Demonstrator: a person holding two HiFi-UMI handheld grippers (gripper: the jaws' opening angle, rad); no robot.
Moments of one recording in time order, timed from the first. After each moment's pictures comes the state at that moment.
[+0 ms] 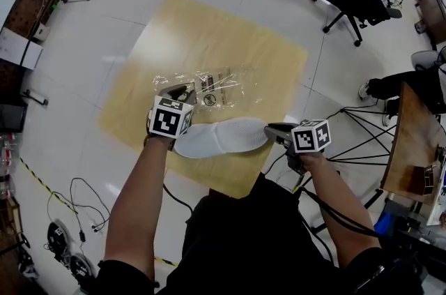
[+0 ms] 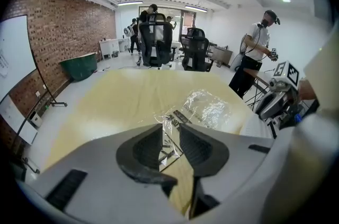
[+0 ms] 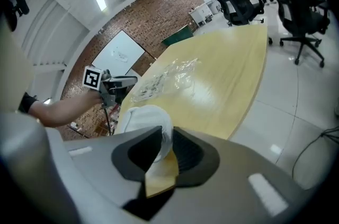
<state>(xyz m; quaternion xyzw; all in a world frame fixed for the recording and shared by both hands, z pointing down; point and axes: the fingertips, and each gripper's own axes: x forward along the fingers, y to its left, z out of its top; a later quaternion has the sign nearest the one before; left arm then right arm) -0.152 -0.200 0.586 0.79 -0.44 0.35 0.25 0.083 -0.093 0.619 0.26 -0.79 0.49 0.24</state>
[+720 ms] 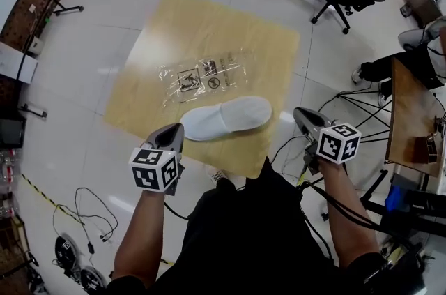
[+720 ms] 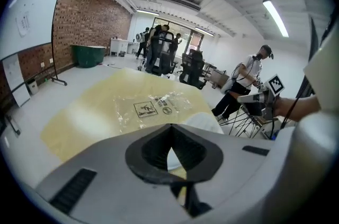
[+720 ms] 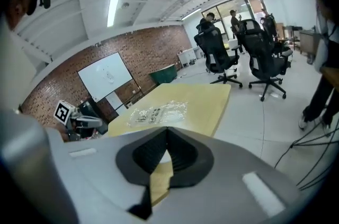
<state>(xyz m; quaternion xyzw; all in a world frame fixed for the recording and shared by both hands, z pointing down) -0.186 -0.036 0.515 0.81 -0.45 0.22 0.32 0.131 -0.055 0.499 0.46 -0.80 0.36 0.15</state>
